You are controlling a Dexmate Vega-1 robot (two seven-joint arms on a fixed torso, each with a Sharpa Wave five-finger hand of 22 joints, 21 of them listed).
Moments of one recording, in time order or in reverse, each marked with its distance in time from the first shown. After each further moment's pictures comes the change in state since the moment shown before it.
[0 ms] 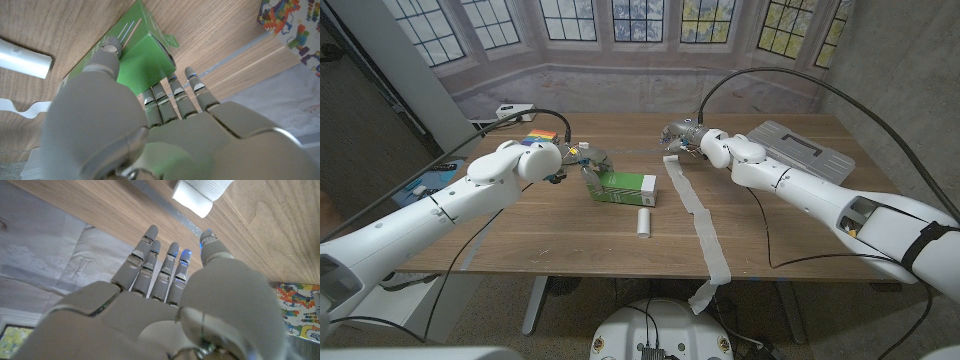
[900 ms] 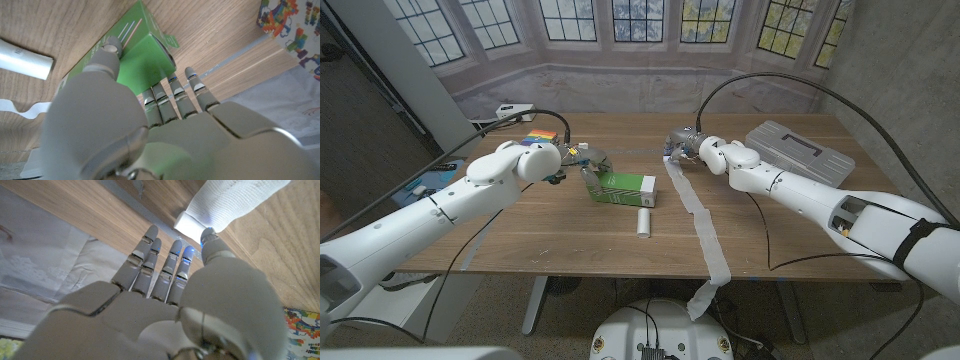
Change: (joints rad) left arm 0.005 0.006 -0.002 -0.004 -0.004 0.004 0.000; left_hand 0.000 0.000 0.001 -0.001 0.008 0.000 0.000 0.000 -0.001 0.001 0.000 -0.008 0.007 0.000 0.000 -0.004 0.005 0.000 0.000 0.000 0.000; right arm 0.016 0.035 -0.050 0.095 -0.032 -0.009 -0.022; right_hand 0.008 -0.008 0.003 0.005 0.000 0.053 -0.006 0.007 0.000 0.058 -0.009 0.000 -0.005 0.044 -0.002 0.000 0.000 0.000 0.000 -0.007 0.000
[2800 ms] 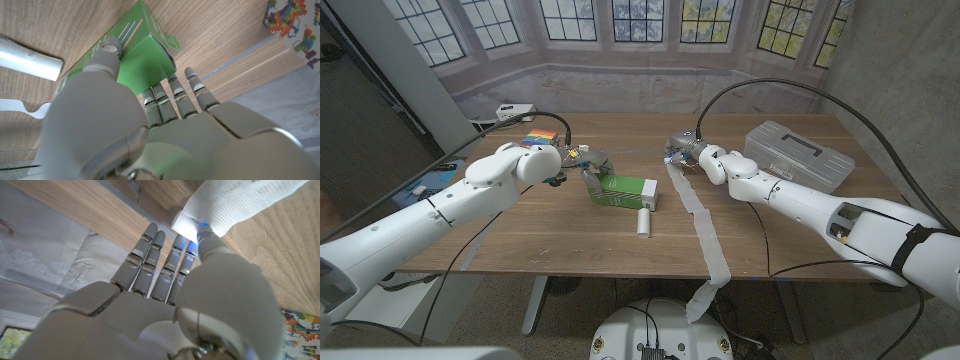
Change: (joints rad) left arm 0.015 0.008 -0.005 -0.019 -0.007 -0.006 -0.002; left_hand 0.000 0.000 0.000 0.000 -0.001 0.000 0.000 0.000 0.000 0.000 0.000 -0.008 0.013 0.008 0.000 -0.011 0.004 -0.005 -0.006 0.000 0.000; right arm -0.028 0.003 -0.021 0.024 -0.022 -0.001 -0.124; right_hand 0.079 0.008 0.003 -0.003 0.000 0.178 -0.001 0.034 0.002 0.167 0.000 0.067 0.035 0.142 -0.016 0.022 0.019 0.037 -0.008 0.000 0.003
